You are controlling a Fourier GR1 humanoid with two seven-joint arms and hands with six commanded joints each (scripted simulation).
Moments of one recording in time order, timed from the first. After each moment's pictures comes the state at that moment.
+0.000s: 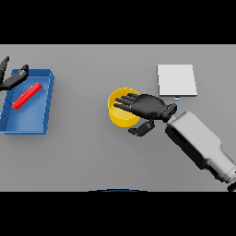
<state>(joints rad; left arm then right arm) -0.47 0.58 -0.04 -1.17 -0.10 -0.08 0.43 -0.63 -0.37 0.63 -1.24 0.84 0.39 -0.23</state>
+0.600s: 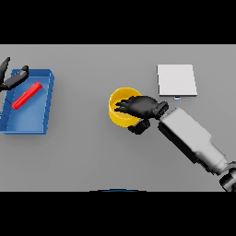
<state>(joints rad) -0.49 0.58 -0.05 -1.14 -0.11 -0.09 0.42 -0.71 -0.31 0.69 -1.06 0.88 0.44 -0.21</state>
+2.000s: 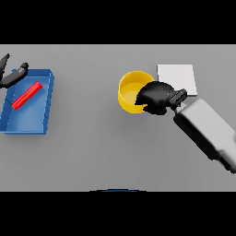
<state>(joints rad) -0.50 0.59 -0.03 -1.15 -0.09 -0.11 0.42 -0.72 -0.47 0.60 -1.31 0.79 0.58 -0.12</state>
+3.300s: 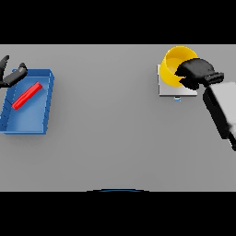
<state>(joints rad) -0.48 0.58 -0.04 -1.22 -0.08 -0.10 0.55 -0.87 -0.50 0.41 -0.69 0.84 0.25 -0.20</state>
